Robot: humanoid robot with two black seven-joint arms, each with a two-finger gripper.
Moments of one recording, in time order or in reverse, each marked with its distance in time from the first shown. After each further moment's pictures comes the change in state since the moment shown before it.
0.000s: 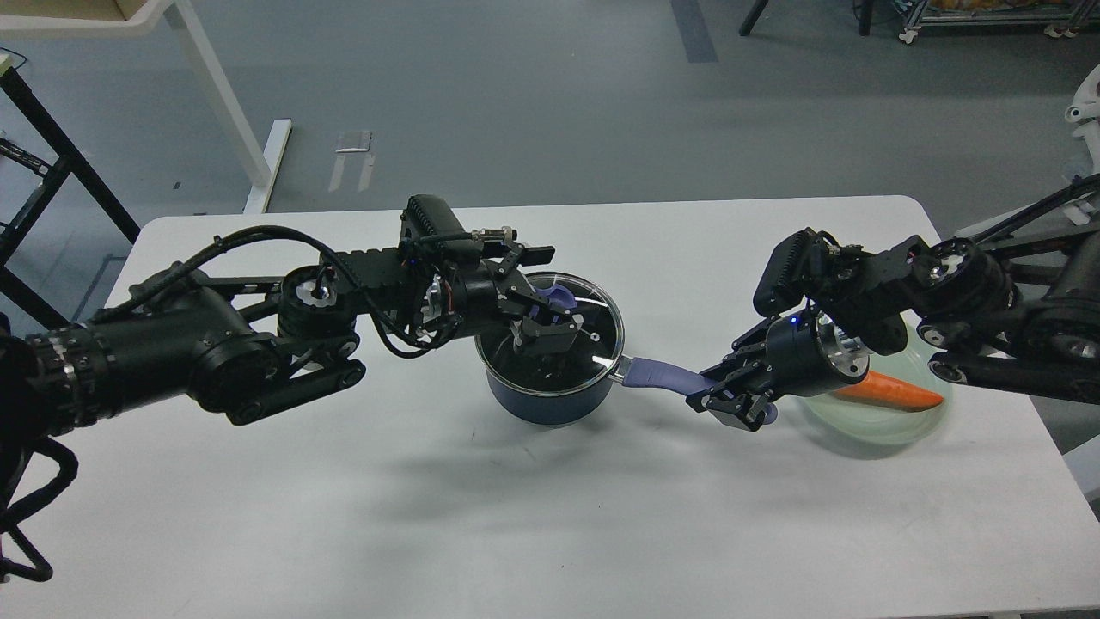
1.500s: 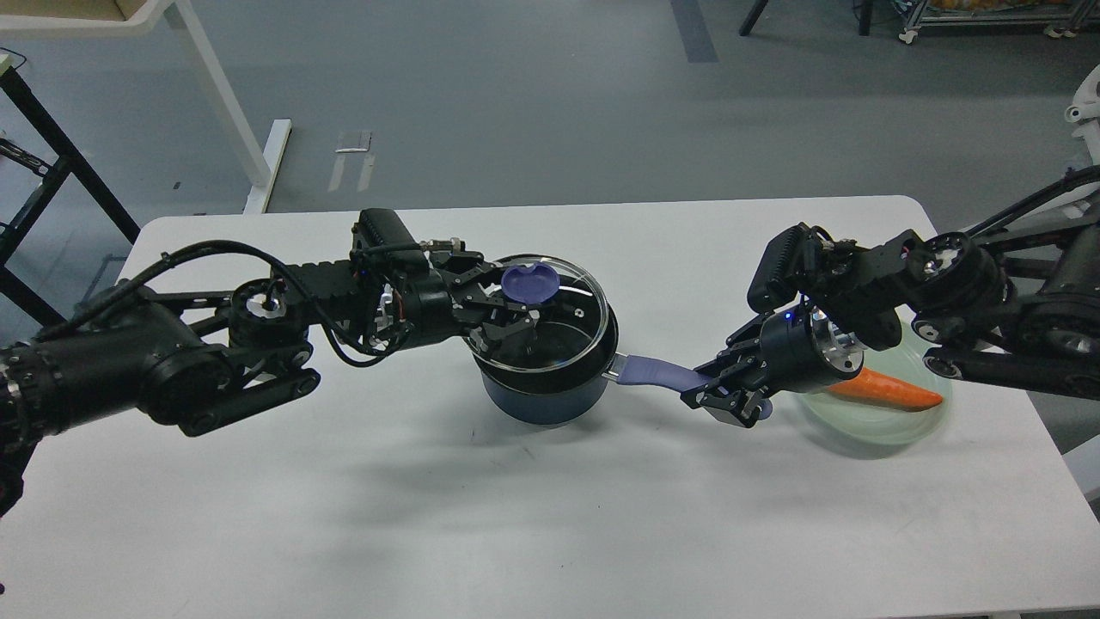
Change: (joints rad) left arm -0.009 0.143 -0.018 -0.051 0.005 0.014 -0.047; right arm 0.011 0.008 -0.001 0.001 0.001 0.000 0.001
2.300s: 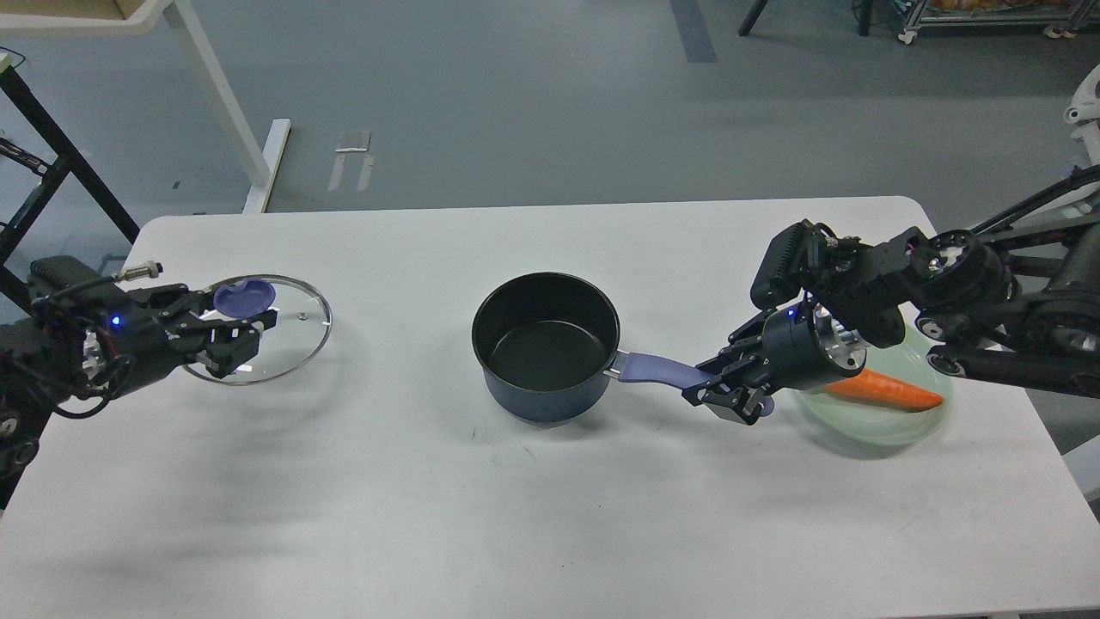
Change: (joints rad) left arm 0.306 0.429 0.016 0.119 -0.111 0.177 -0.044; right arm 0.003 -0.008 0.003 0.002 0.002 -0.001 0.001
